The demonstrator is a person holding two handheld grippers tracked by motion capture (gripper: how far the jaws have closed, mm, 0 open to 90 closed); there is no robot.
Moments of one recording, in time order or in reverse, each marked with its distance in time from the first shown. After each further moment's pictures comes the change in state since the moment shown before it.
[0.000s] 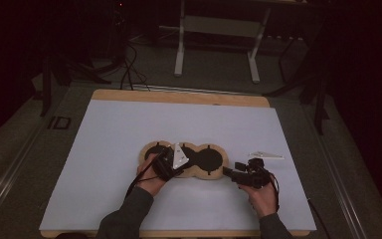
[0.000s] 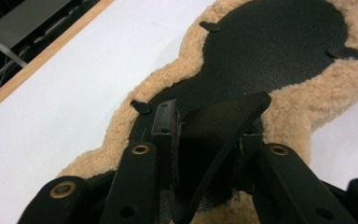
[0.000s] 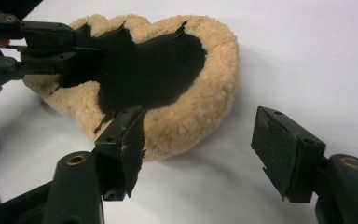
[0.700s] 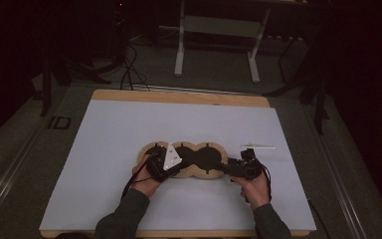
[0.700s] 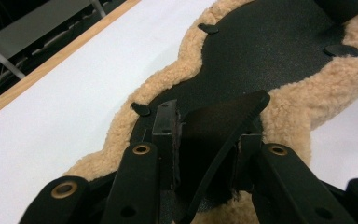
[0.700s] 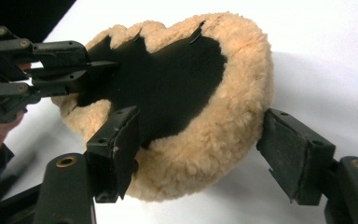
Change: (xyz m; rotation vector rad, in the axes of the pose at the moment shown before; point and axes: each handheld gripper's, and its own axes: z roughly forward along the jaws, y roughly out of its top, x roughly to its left) left arm 0.006 -0.008 -0.012 -0.076 -0.017 -0.038; right arm 0.008 0.024 0.019 0.053 0.106 0.065
